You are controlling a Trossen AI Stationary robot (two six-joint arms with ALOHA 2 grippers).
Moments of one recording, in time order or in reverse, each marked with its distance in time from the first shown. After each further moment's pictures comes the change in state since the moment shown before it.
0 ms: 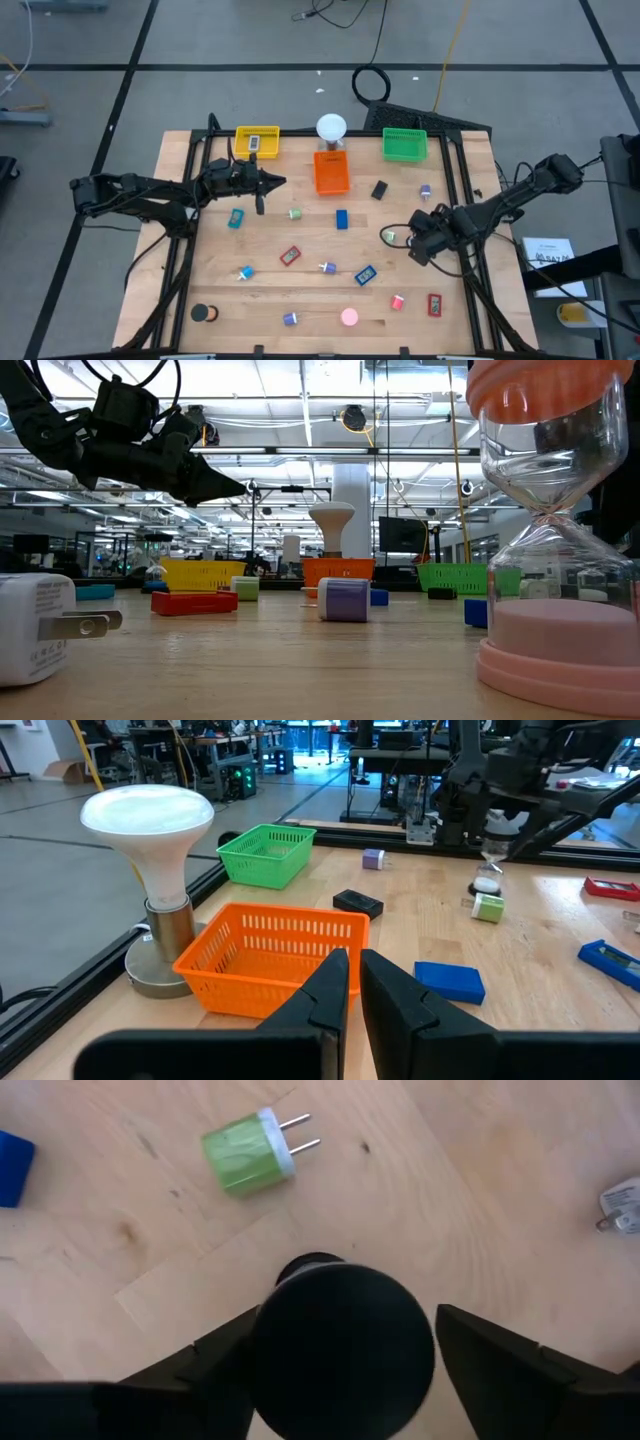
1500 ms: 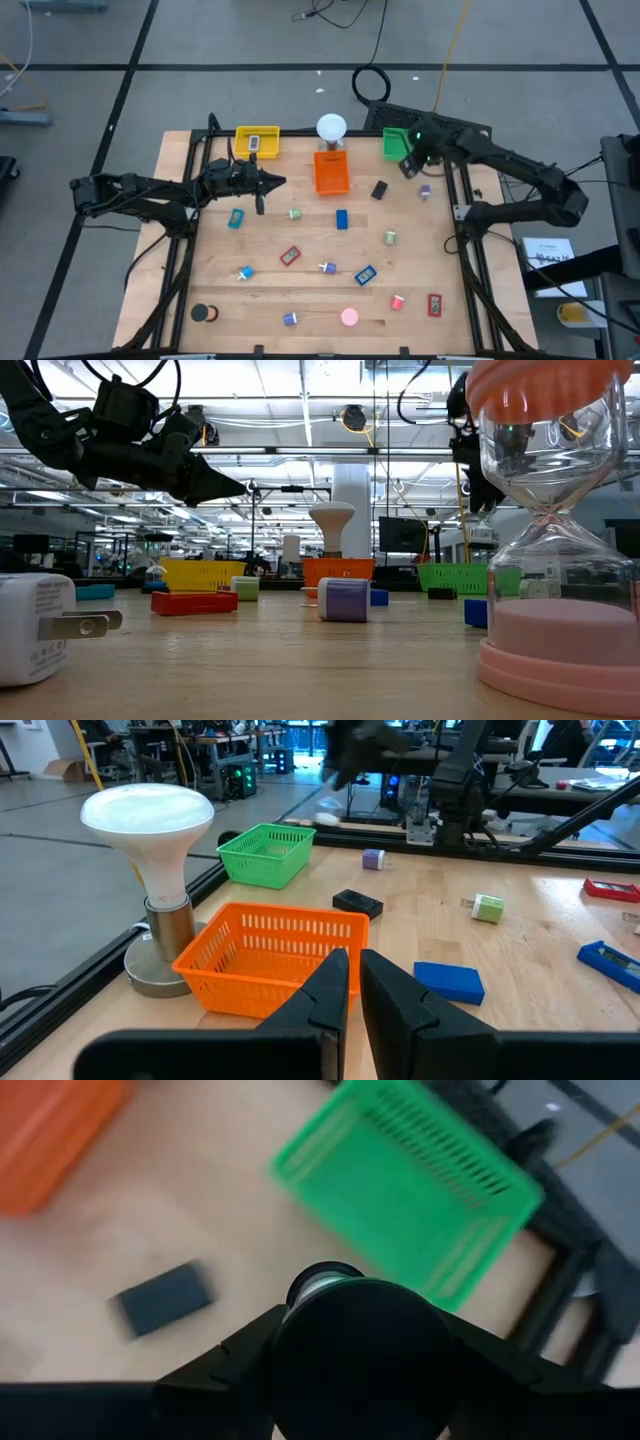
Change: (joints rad) left arm 0.000 0.000 0.000 0.000 0.000 -0.005; right arm -1.155 0.046 0.267 0.179 -0.061 -0.842
